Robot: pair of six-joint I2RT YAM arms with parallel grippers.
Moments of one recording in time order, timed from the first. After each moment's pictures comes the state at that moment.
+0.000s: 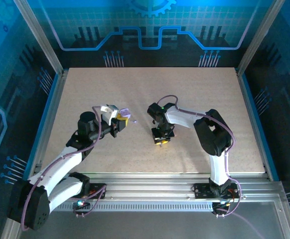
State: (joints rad) left arm -0.29 0.97 0.48 0.21 0.50 -0.06; right arm 0.68 1.99 1.35 -0.97 -0.17 0.49
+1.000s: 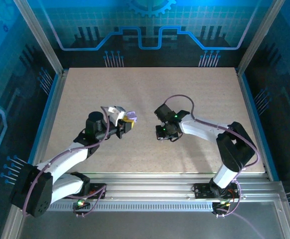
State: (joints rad) left arm -0.37 1.12 0.47 0.33 0.50 -0.10; right arm 0.70 1.66 1.08 -0.66 -0.07 0.59
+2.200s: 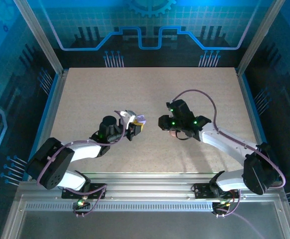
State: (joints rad) left arm -0.49 1.44 0.43 0.71 0.38 -0.14; right arm 0.64 1.35 0.93 -0.36 -0.08 0.64
